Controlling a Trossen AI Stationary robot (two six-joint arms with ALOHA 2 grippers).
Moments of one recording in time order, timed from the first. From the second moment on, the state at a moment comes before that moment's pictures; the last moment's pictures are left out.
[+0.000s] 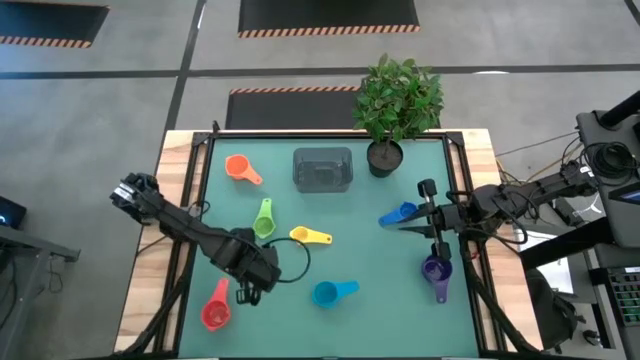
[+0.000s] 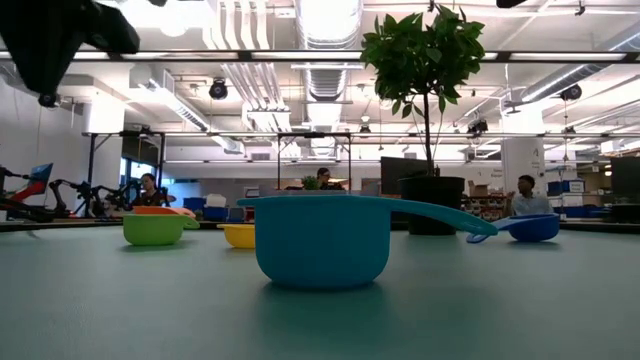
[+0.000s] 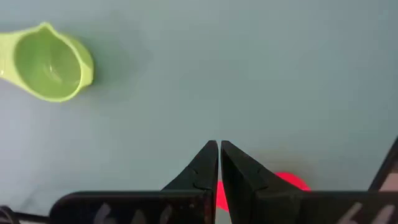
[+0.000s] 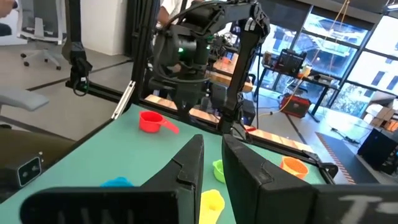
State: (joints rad) left arm -0.51 1.60 1.34 -1.27 -0.01 -0.70; right arm 0.32 0.64 0.55 0.08 0.11 -0.26
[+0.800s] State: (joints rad) left arm -0.03 1.46 1.18 -1.25 -0.16 -0.18; right arm 0.32 0.64 0.55 0.08 0.11 -0.25
